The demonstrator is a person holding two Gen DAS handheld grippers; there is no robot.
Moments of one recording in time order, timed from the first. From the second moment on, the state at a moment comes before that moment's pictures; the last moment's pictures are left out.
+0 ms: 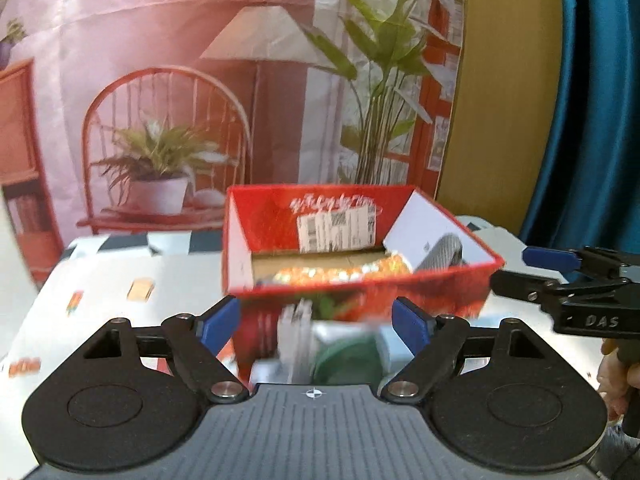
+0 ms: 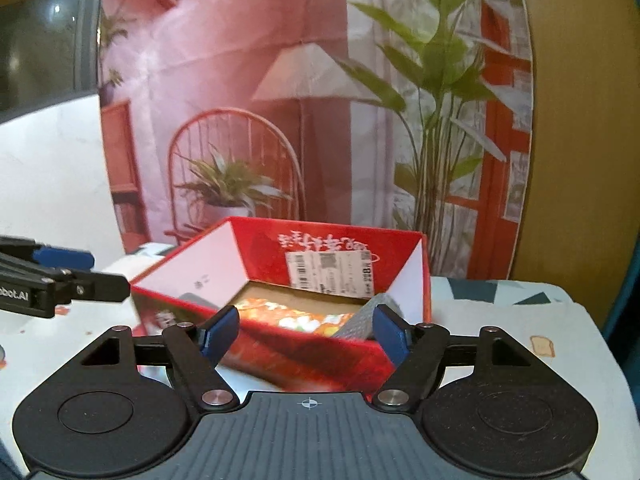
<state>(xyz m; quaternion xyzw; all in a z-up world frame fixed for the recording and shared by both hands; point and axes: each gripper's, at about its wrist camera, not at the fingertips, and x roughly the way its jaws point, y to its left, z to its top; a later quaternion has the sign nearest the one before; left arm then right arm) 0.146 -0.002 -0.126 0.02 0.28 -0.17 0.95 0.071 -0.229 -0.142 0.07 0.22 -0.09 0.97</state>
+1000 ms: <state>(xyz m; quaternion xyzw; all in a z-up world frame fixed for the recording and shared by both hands) 0.124 0.033 -0.240 -0.05 0.40 -0.11 0.91 0.026 -0.166 -0.240 0.10 0.33 -0.05 0.94</state>
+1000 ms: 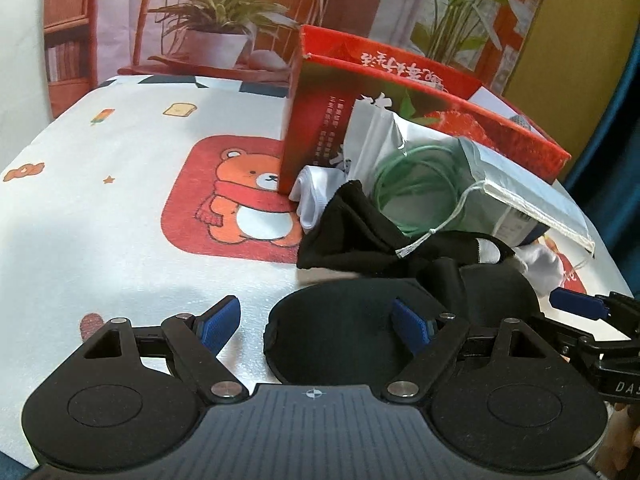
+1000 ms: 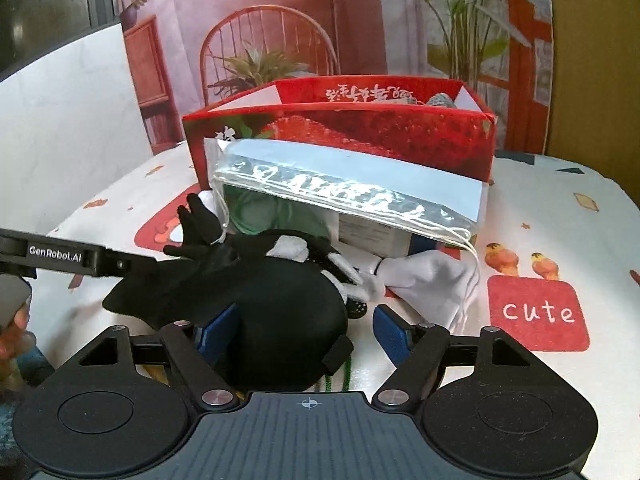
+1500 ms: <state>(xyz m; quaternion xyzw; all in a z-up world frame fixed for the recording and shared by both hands) 0.125 0.024 -0.255 -0.05 0.43 -0.15 0.89 0.026 -0.175 -0.240 0.13 0.33 -0.05 0.93</state>
